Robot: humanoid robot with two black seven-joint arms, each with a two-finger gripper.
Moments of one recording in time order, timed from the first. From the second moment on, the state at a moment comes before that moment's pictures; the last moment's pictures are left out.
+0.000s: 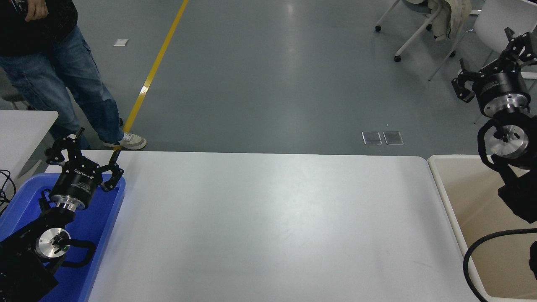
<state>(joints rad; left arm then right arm) -0.54 0.44 -0.74 -0.41 -0.02 -0.66 -0.59 0.80 -0.38 1.10 0.61 -0.19 0.13 0.37</state>
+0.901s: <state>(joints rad) -0.54 0.44 -0.74 -0.41 -0.02 -0.66 -0.59 0.55 -0.27 1.11 0.50 -0.31 0.23 0.49</state>
